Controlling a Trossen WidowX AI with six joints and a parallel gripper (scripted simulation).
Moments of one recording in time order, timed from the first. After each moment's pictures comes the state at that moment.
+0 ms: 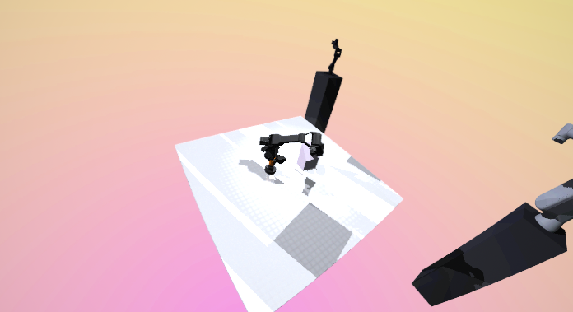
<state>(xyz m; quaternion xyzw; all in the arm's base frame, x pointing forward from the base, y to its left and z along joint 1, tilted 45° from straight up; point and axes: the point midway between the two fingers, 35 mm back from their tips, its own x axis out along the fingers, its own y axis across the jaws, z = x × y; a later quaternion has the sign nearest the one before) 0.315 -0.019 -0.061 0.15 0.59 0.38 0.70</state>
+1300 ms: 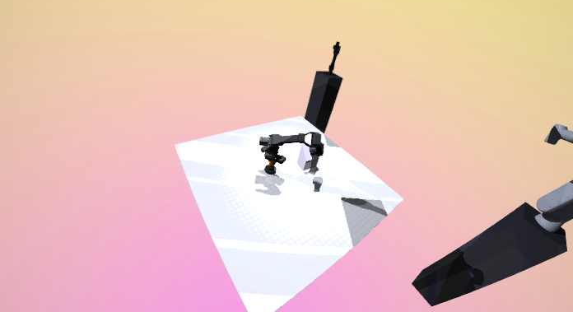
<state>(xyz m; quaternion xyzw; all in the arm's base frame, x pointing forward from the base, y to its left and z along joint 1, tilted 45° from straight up) 0.315 -0.018 -0.063 0.13 0.58 0.39 0.71</state>
